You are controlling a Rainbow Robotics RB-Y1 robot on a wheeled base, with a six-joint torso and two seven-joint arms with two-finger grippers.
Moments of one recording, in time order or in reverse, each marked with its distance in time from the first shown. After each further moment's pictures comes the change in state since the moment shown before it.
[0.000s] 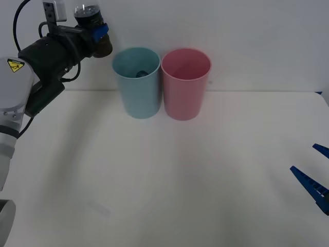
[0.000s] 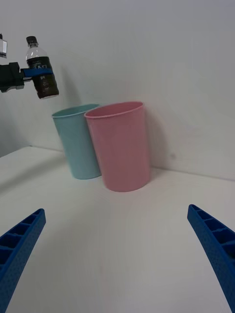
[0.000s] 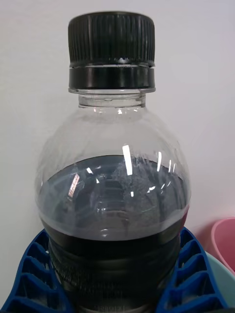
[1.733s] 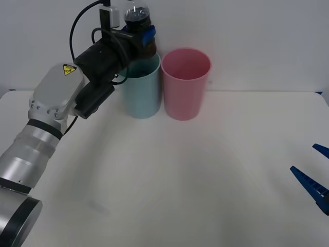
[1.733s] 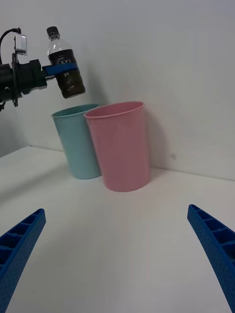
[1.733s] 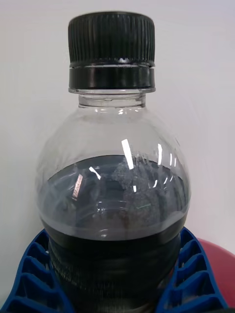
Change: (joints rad) right arm 0.000 0.000 0.000 0.000 0.000 0.000 0.000; left arm -0.084 -0.097 -0.259 0.087 0.357 0.204 -0.346
